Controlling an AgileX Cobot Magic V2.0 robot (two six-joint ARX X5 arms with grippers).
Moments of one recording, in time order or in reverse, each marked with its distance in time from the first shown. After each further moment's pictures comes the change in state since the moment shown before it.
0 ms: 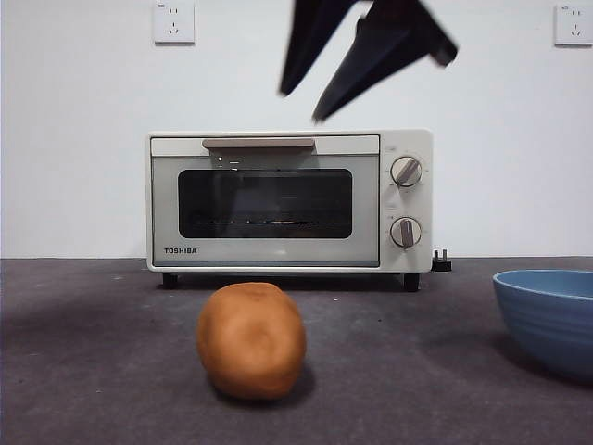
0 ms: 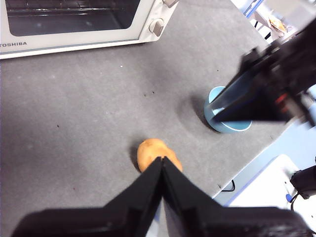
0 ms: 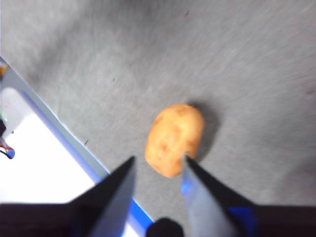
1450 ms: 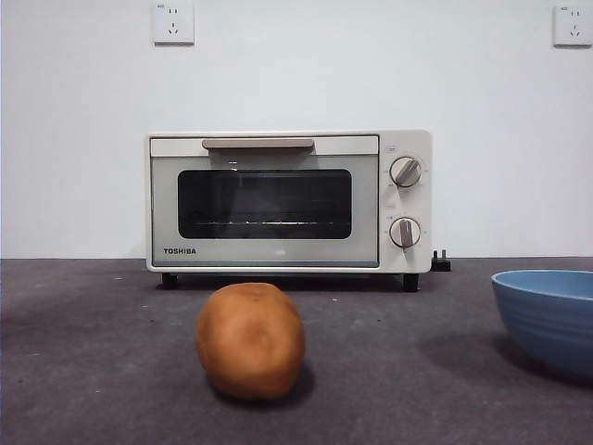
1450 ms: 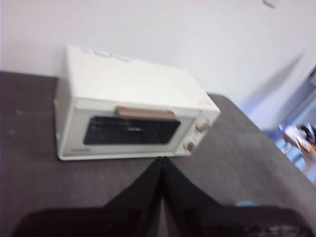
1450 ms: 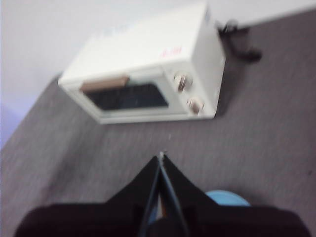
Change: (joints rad) left arm 0.159 -0.122 0.000 0.304 -0.079 -0.222; right arm -0.815 -0.797 -0.222 -0.013 -0.196 0.050
